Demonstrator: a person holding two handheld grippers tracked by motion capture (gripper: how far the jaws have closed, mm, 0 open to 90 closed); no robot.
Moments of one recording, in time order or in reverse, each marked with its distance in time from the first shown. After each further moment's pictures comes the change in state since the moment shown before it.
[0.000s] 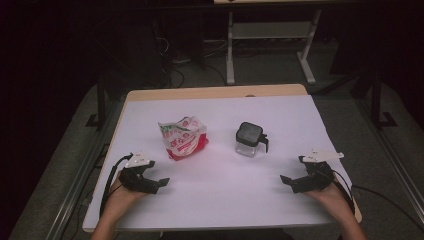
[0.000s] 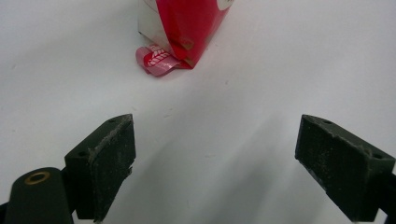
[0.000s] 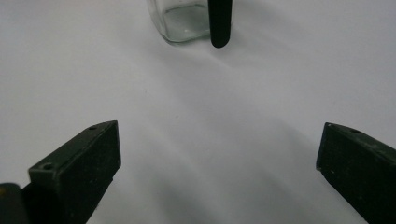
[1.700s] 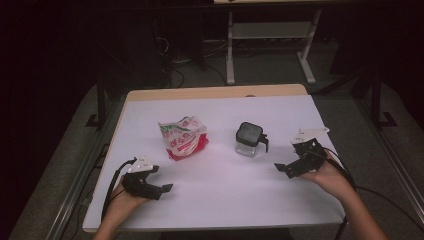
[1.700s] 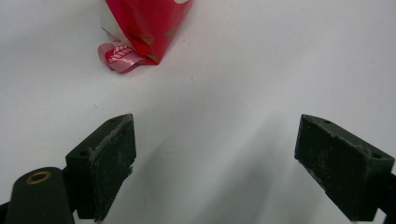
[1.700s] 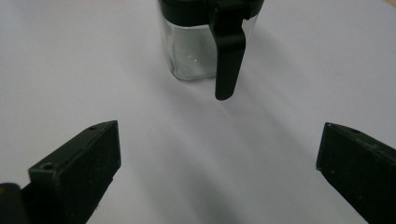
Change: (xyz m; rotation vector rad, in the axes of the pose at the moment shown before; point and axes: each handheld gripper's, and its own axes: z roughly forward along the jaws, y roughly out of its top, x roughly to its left) left arm -0.016 -0.003 0.001 0.012 -0.035 0.022; right arm -0.001 0.069 0.001 0.132 0.026 -0.134
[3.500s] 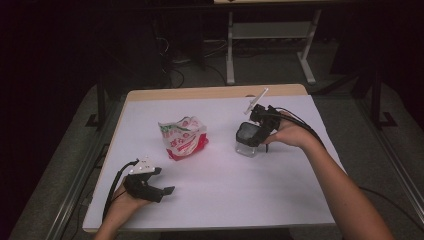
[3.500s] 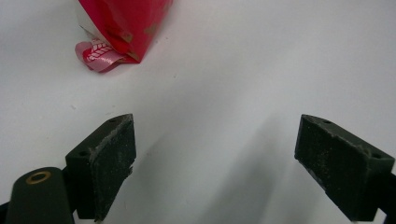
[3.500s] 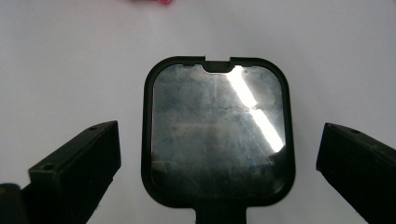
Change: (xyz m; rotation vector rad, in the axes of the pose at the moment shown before) left arm -0.004 -0.001 0.002 0.009 -0.038 0.016; right arm -0.008 0.129 0.075 0.270 0.141 -0.208
